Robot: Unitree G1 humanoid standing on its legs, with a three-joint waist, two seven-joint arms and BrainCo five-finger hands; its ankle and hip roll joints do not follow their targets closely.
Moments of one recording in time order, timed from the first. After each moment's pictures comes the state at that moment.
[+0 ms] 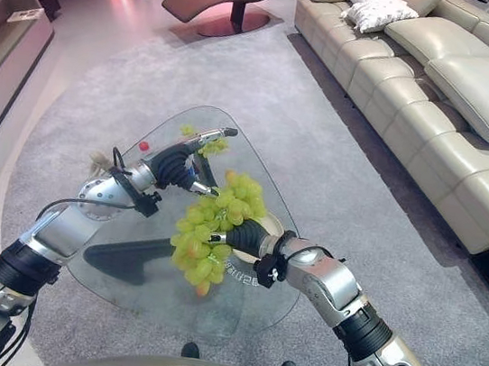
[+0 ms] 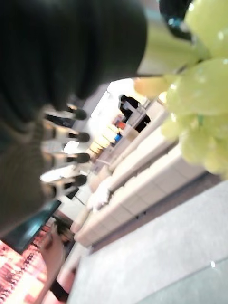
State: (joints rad) left arm -0.32 0.66 -0.35 -0.10 0.16 -0.11 -0.22; right arm -0.30 -0.45 0.61 -0.12 0.65 0.50 0.33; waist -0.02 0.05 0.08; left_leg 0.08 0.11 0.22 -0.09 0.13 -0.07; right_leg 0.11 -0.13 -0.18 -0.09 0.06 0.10
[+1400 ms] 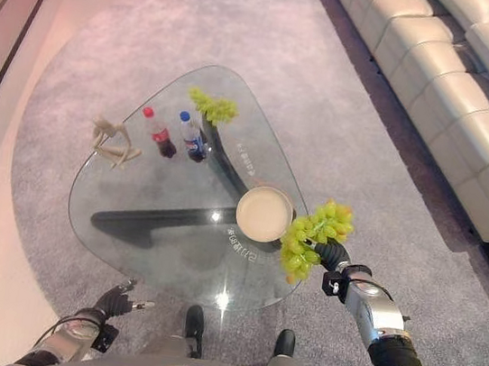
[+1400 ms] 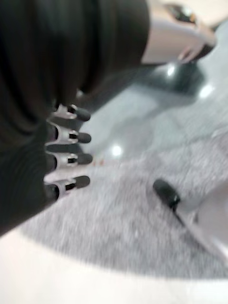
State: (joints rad) left arm -0.02 0.34 -0.22 1.05 0.00 -0.04 0.09; right arm -0.24 -0.50 0.26 0.55 0.45 0.26 0.15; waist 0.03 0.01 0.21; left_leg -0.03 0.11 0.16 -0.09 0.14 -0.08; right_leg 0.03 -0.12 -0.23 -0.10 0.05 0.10
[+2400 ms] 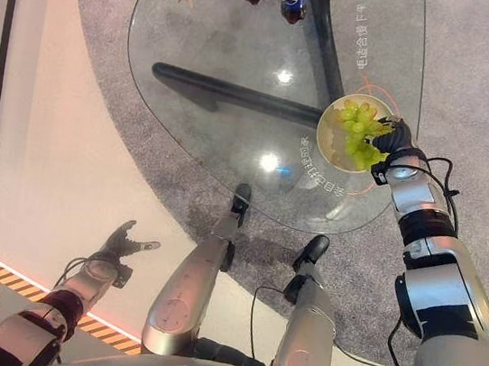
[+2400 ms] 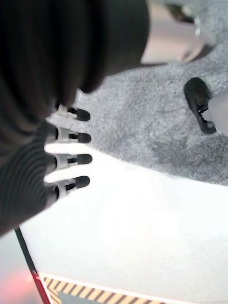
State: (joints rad) left arm -0.24 0.39 -0.29 1.00 -0.04 -0.04 0.27; right arm -0.91 -0.65 0.38 0.86 0.02 0.18 -0.13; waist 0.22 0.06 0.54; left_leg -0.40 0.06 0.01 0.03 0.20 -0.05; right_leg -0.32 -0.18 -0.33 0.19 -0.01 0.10
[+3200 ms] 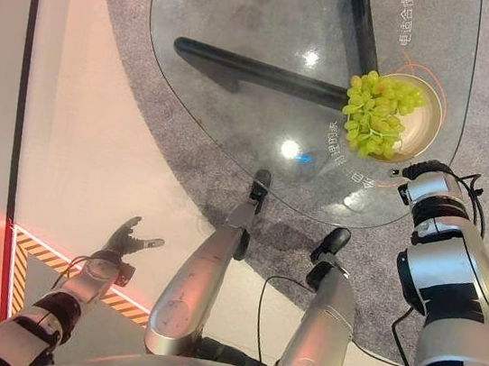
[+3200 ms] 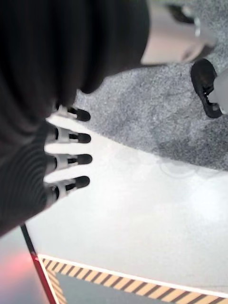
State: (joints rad) left arm -0.20 0.41 -0.34 0.92 -0.09 -0.04 0.25; right arm -1.04 -0.65 0.39 1.24 0.03 0.48 -0.07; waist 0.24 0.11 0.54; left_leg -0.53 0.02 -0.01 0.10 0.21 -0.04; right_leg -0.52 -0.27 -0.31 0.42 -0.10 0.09
